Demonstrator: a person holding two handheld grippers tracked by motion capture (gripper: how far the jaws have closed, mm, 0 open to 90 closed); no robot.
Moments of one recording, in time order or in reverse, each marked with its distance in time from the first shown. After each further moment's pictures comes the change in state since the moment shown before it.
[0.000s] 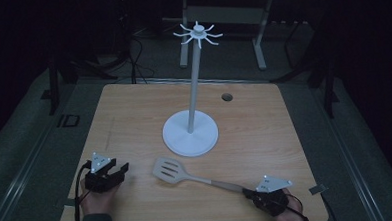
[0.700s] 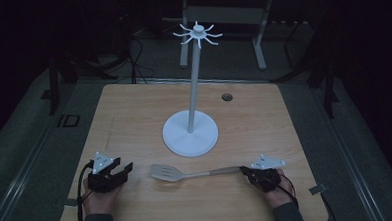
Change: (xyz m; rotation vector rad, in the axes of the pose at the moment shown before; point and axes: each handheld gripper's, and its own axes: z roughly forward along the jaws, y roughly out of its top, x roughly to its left) left arm -0.013 0.009 -0.006 -0.034 -0.055 0.026; right arm -0.042 0.033 0.035 -0.069 -0.131 0.047
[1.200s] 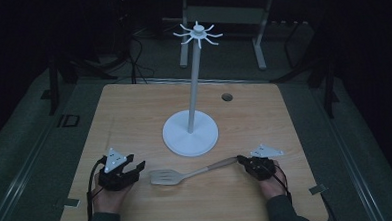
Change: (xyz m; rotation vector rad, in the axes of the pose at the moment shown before) left arm -0.037 0.026 -0.002 -0.015 -0.077 0.101; right arm -0.017 0.011 0.019 -0.075 -0.002 0.102
